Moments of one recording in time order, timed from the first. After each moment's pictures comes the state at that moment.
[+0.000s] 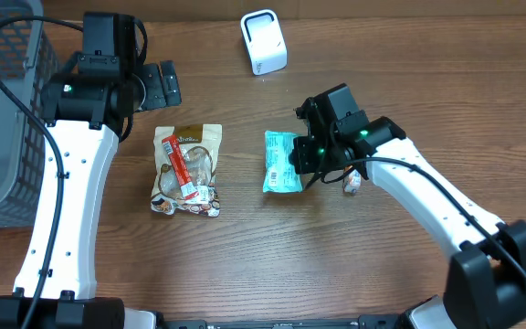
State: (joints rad) left arm -0.09 1.60 1.71 -1.05 -0.14 -0.26; right arm 0.45 1.66 1.23 -0.69 -0.35 0.31
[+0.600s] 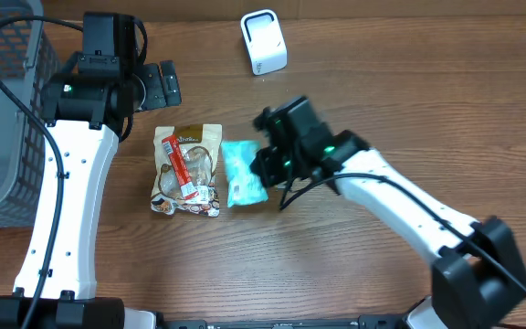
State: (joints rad) left arm -0.09 1.60 1.71 -1.06 -0.14 -0.26; right arm 0.64 1.72 1.24 -0.55 -0.37 0.31
